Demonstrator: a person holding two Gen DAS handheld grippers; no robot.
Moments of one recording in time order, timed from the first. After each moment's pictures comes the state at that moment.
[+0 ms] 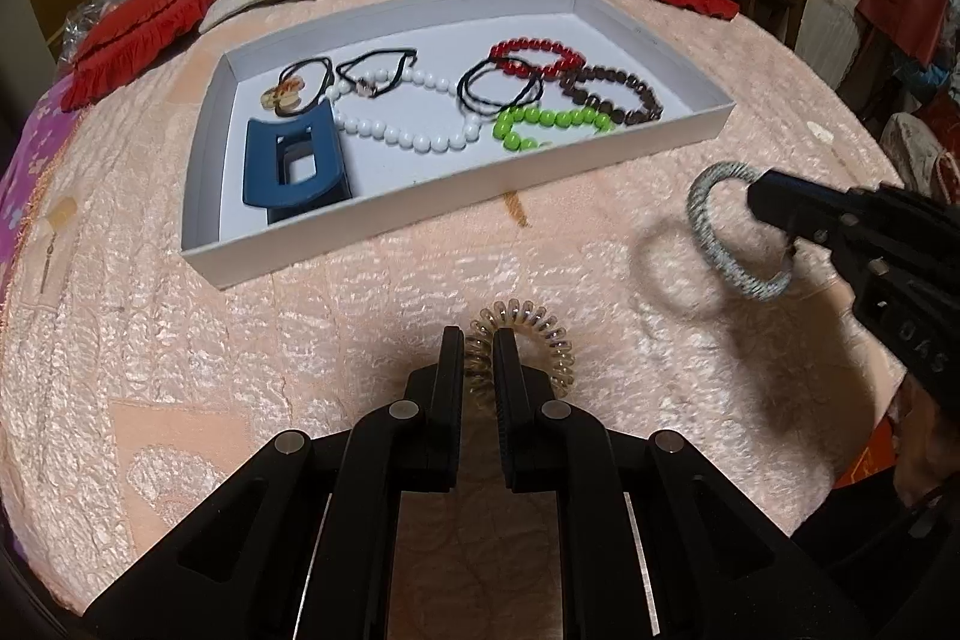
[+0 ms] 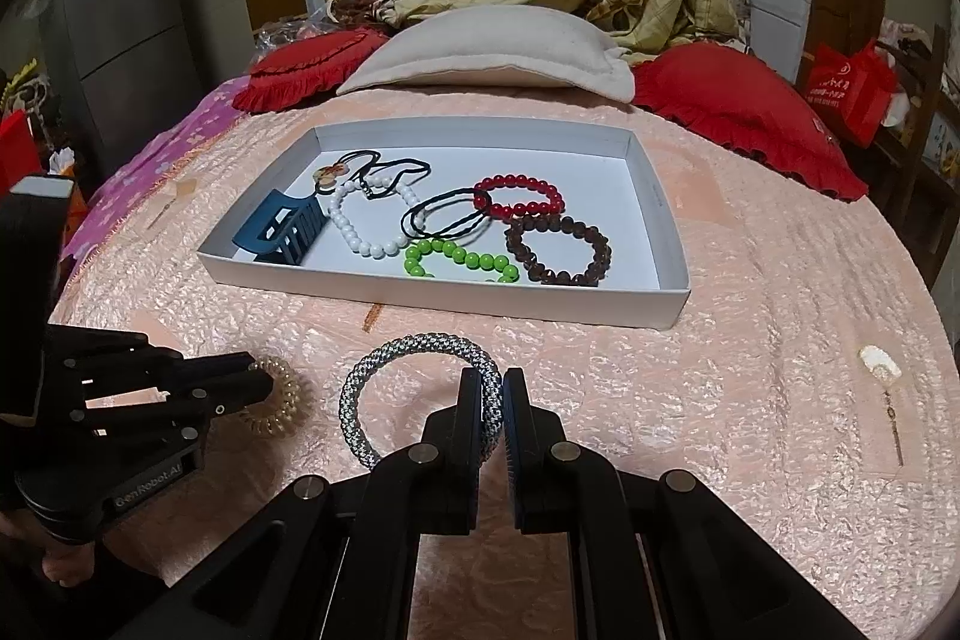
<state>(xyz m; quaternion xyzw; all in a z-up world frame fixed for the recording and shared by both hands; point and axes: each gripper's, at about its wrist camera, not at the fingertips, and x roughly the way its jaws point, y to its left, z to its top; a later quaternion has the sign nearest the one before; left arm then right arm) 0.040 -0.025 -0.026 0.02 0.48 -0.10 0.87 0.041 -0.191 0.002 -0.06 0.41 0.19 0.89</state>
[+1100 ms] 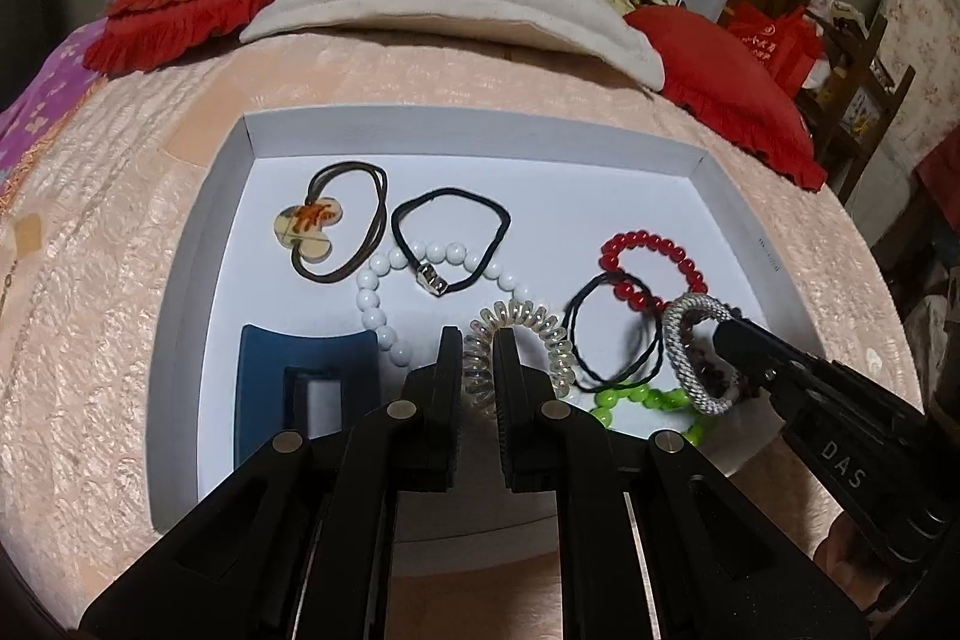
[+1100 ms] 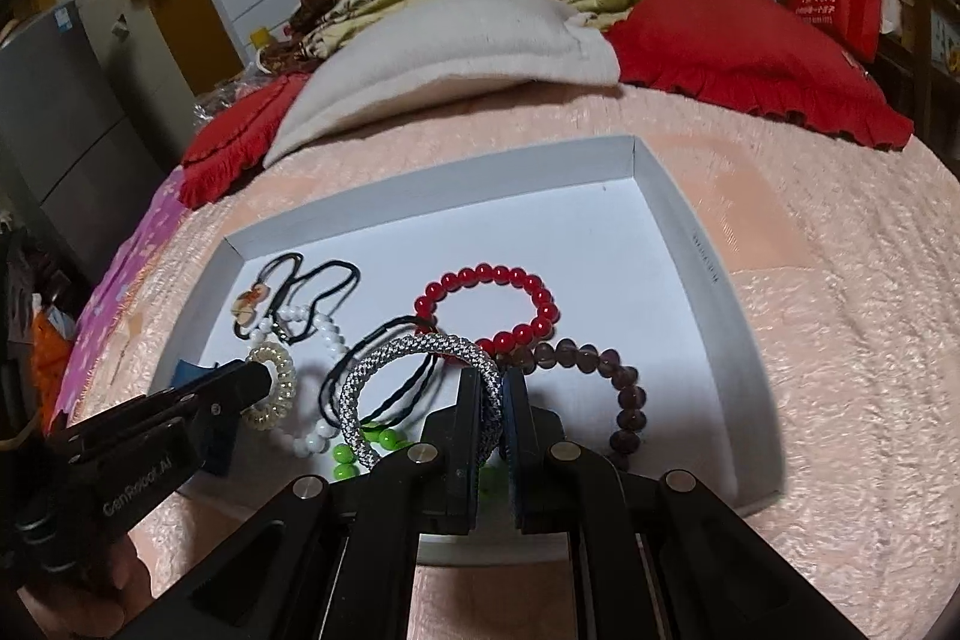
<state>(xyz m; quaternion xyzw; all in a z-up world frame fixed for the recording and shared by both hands) 0.162 0.006 -0.028 -0.10 0.45 -0.02 0.89 0.175 -0.178 -0.027 0.06 0.44 0.16 0.88</state>
